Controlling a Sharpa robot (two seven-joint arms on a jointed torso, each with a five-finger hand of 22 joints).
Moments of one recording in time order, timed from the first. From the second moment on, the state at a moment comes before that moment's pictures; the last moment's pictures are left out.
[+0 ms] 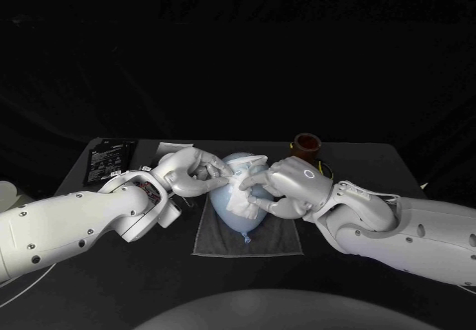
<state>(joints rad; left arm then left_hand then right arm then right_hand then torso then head) 1.10 -0.92 -0.11 1.68 -0.87 -0.40 0.25 1.44 -0.20 0.60 0.06 0.05 0.92 0.13 0.29 0.36 1.02 0.05 0.81 0.46 1.34 -0.01 1.43 0.88 0.16 0.95 0.09 1.10 0.70 1.10 -0.88 -0.18 1.79 -1.73 -0.70 0.08 1.34 -0.18 0.48 -0.10 0.06 0.99 0.14 0.21 0.30 1.47 0.06 1.56 1.31 1.46 -0.01 1.57 1.31 0.11 1.33 0.10 0.98 1.31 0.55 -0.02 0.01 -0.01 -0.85</state>
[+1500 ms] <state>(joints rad) 1.10 -0.92 -0.11 1.66 -0.84 -0.38 0.24 1.43 -0.21 0.60 0.06 0.05 0.92 0.13 0.28 0.36 1.02 0.05 0.81 0.46 1.34 -0.01 1.43 0.90 0.16 0.96 0.09 1.11 0.71 1.09 -0.84 -0.18 1.74 -1.74 -0.71 0.09 1.31 -0.09 0.48 -0.04 0.05 1.11 0.10 0.24 0.33 1.47 0.03 1.56 1.31 1.47 -0.03 1.57 1.31 0.11 1.33 0.08 1.01 1.31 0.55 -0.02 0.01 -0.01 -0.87</state>
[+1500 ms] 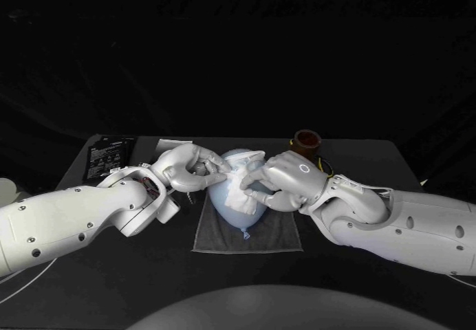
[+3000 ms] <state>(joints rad) 1.10 -0.92 -0.11 1.66 -0.83 -0.37 0.23 1.43 -0.20 0.60 0.06 0.05 0.92 0.13 0.28 0.36 1.02 0.05 0.82 0.46 1.34 -0.01 1.44 0.90 0.16 0.96 0.09 1.11 0.71 1.10 -0.81 -0.17 1.70 -1.78 -0.68 0.08 1.33 -0.08 0.47 -0.04 0.05 1.12 0.10 0.22 0.33 1.47 0.03 1.57 1.31 1.47 -0.02 1.57 1.31 0.11 1.32 0.09 1.00 1.31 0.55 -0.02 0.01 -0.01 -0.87</state>
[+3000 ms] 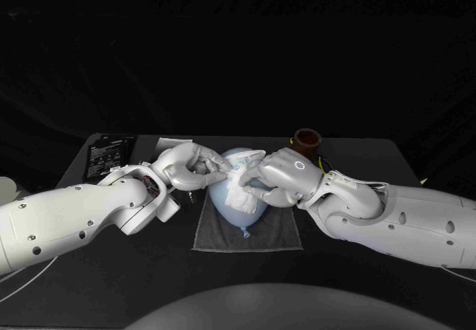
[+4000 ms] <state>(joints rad) 1.10 -0.92 -0.11 1.65 -0.83 -0.36 0.23 1.43 -0.20 0.60 0.06 0.05 0.92 0.13 0.28 0.36 1.02 0.05 0.82 0.47 1.34 -0.01 1.44 0.90 0.16 0.96 0.09 1.11 0.71 1.10 -0.90 -0.16 1.78 -1.75 -0.76 0.07 1.33 -0.05 0.51 0.02 0.04 1.13 0.07 0.27 0.36 1.47 0.00 1.57 1.31 1.46 -0.05 1.57 1.31 0.10 1.35 0.06 1.07 1.31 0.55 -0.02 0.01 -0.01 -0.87</state>
